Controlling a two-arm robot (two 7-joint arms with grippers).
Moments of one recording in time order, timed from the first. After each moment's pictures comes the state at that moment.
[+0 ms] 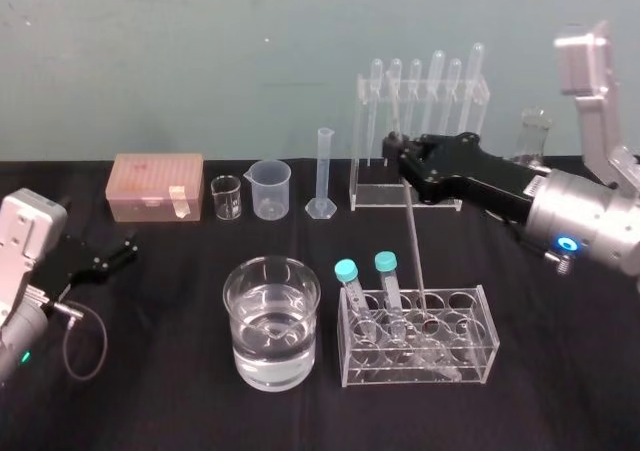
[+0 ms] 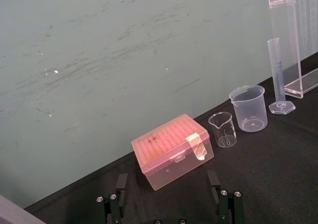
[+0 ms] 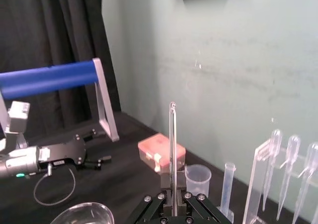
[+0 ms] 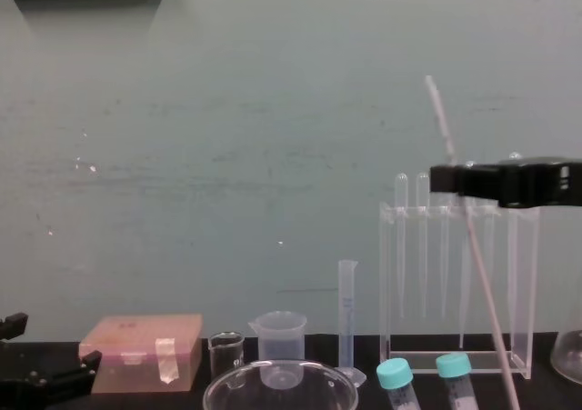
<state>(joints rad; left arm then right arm) -0.20 0.60 0.45 -1.41 -0.25 -0.12 0.03 0.38 0.65 -0.44 -1.65 0.71 0.17 0.48</state>
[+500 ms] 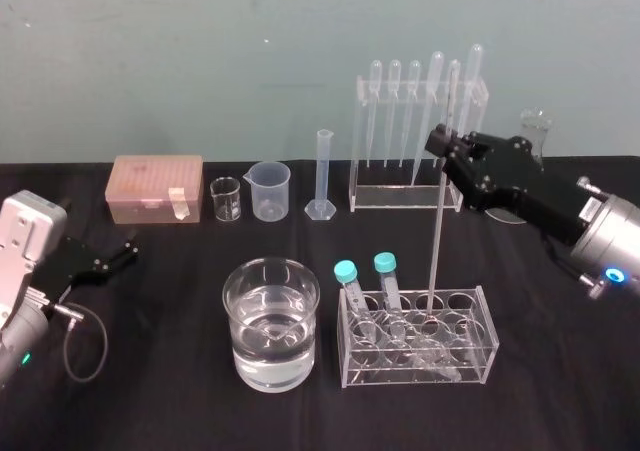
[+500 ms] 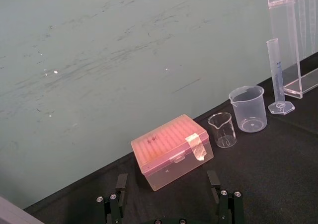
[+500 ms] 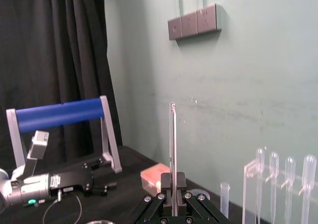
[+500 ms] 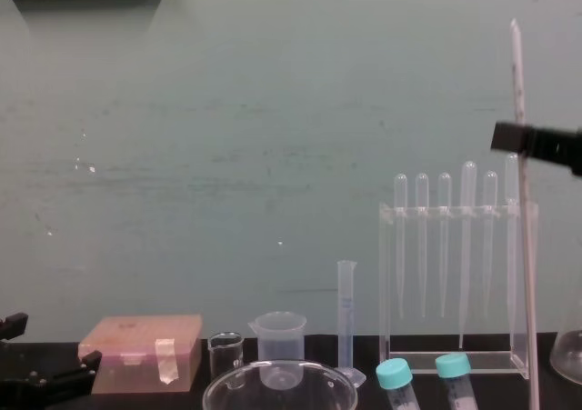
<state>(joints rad) -0.20 0.60 0.45 -1.41 -0.25 -0.12 0.03 0.21 0.67 -0.31 -1.71 0.78 -0.01 0.53</state>
